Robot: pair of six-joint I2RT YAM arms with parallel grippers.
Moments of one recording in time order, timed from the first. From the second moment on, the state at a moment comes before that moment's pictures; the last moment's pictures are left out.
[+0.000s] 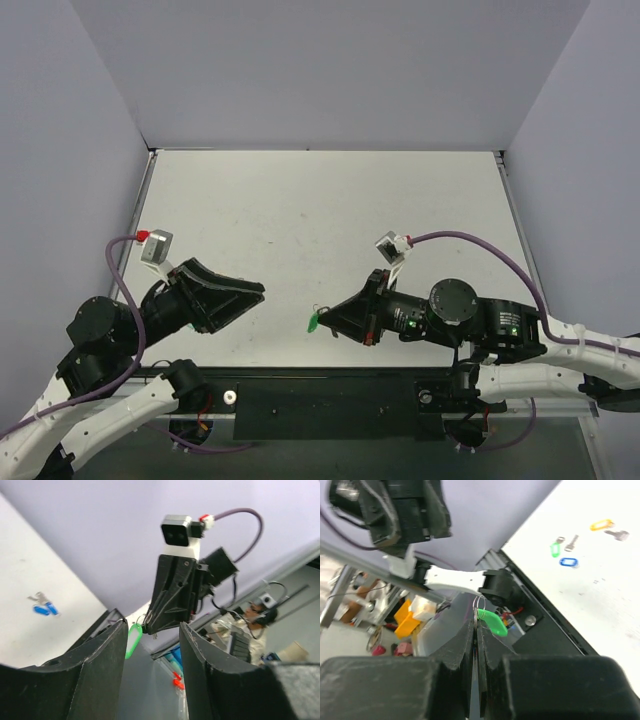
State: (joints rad) left arm -0.90 0.39 0.86 -0.17 0.21 -1.01; right arm 1.40 0.85 1.07 -0.31 0.15 0.77
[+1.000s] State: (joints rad) left arm -0.90 0.36 0.65 0.19 0.38 -1.05; right arm 1.44 0.89 0.96 0.00 0.08 0.86
